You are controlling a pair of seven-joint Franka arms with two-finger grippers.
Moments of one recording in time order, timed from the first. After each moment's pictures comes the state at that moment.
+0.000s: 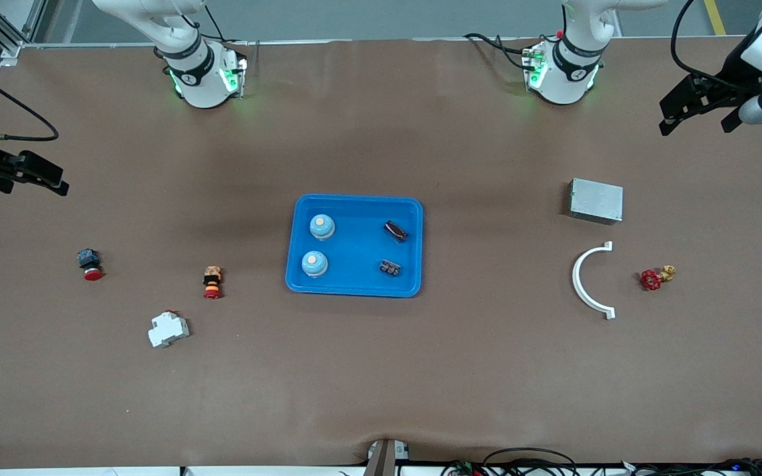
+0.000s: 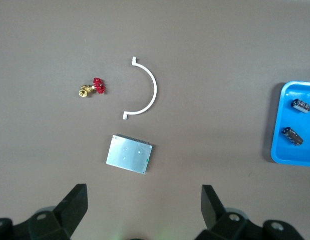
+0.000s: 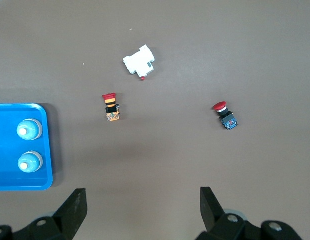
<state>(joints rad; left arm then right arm) -0.05 -0.20 -0.07 -1.71 0.00 1.55 -0.16 0.00 -0.01 -0.05 -1.64 0.01 1.61 0.01</state>
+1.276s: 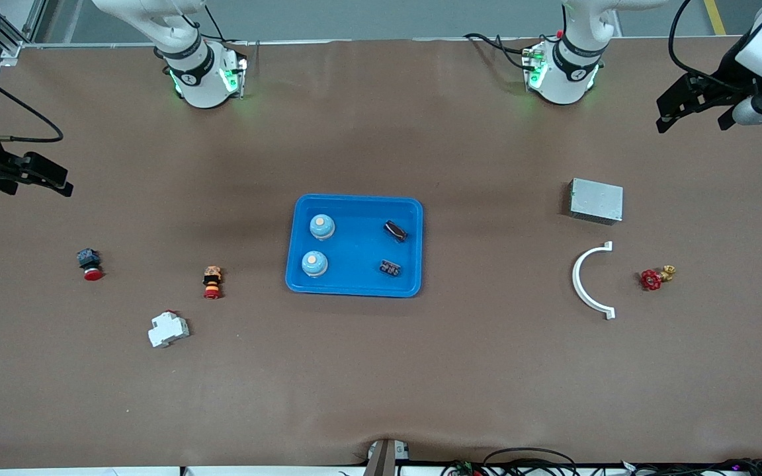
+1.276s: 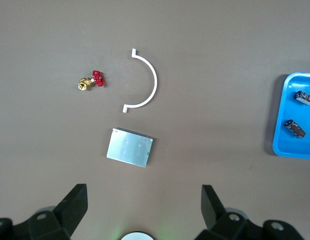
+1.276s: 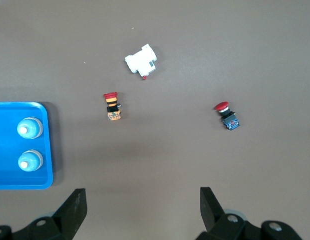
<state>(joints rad) -0.05 -0.20 -0.07 -1.70 0.00 1.52 -0.15 0.01 -0.01 -0.05 -1.64 0.01 1.61 0.01</state>
